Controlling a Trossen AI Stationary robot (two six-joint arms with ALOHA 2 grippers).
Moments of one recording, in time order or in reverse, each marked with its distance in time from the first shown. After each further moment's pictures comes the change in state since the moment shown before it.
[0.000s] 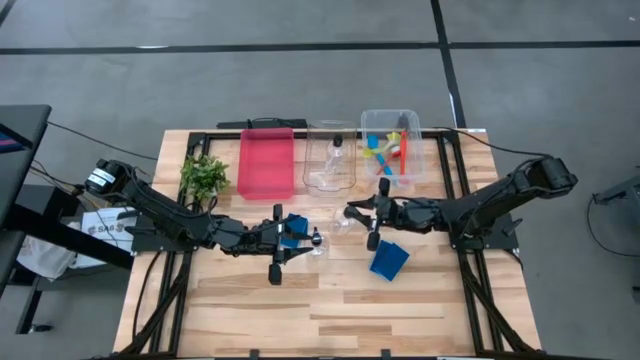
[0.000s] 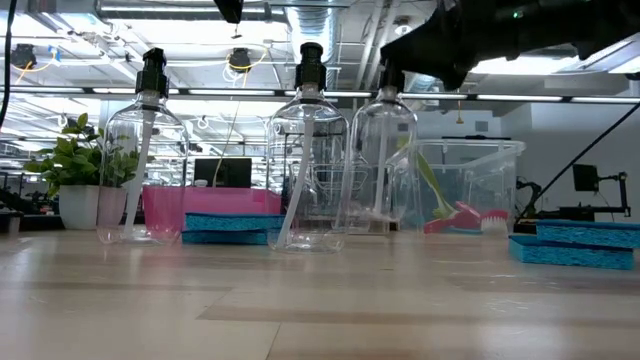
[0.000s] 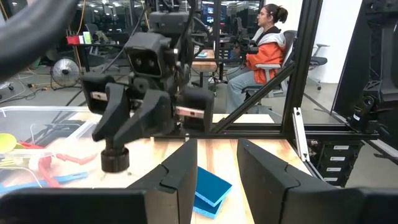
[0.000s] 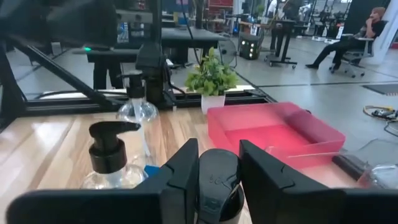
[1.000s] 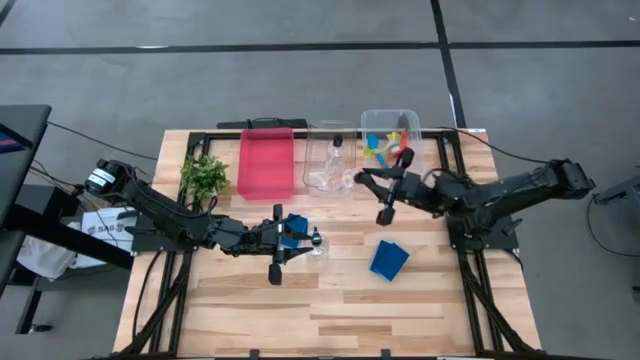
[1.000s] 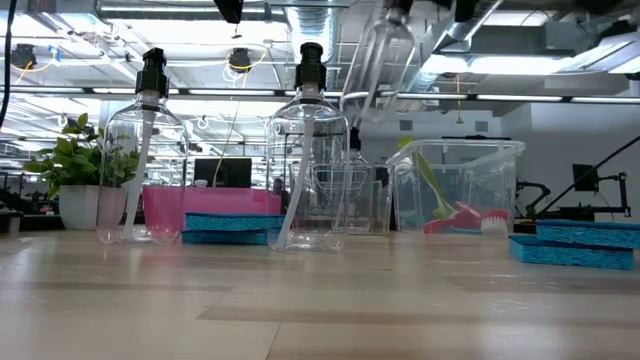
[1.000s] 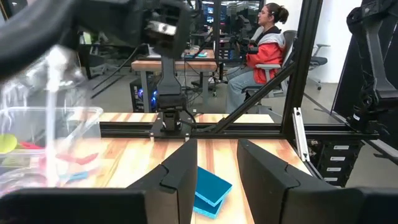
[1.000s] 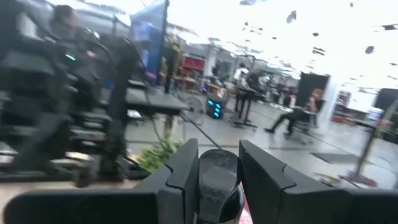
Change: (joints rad) left arm 0.000 0.000 0.000 0.000 0.000 0.000; right arm -0.077 -0.243 0.123 -0.060 0.000 -0.283
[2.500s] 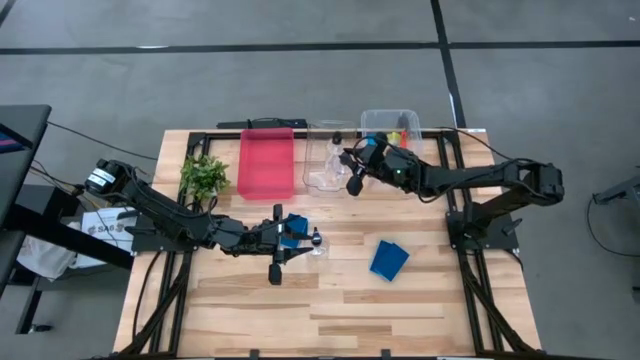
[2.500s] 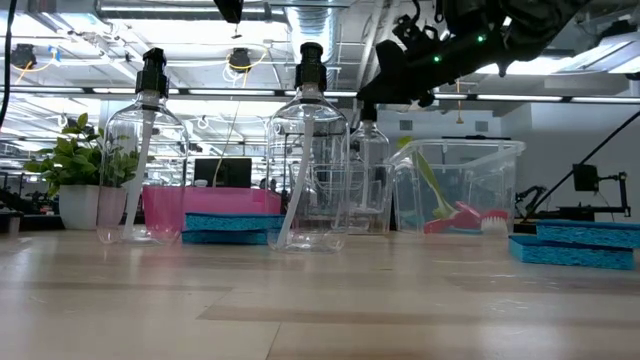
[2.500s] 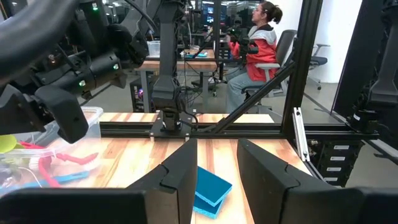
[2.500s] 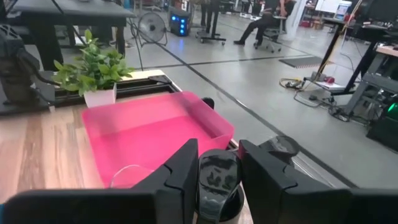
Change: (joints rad) left arm 0.000 0.000 0.000 0.000 0.000 0.000; right arm -0.398 0.352 0.084 -0.116 -0.166 0.241
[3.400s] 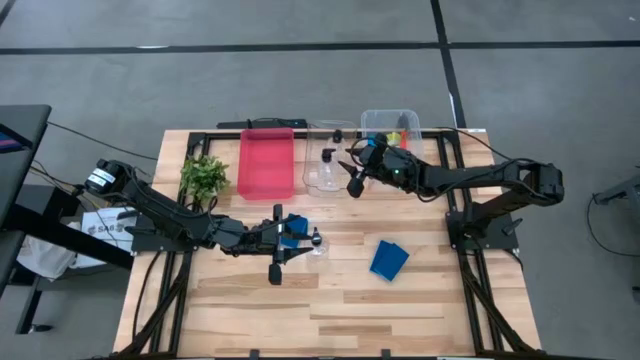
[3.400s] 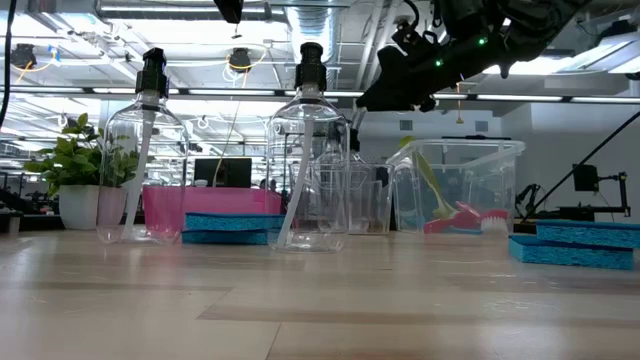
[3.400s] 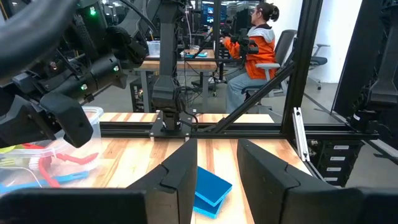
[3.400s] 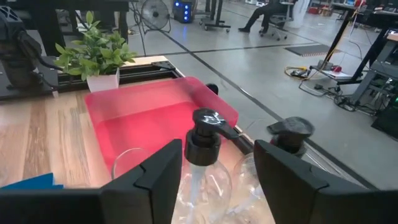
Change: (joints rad) left arm 0.000 0.000 0.000 0.000 0.000 0.000; right arm -0.005 -0.001 0.000 -0.059 -0.020 0.014
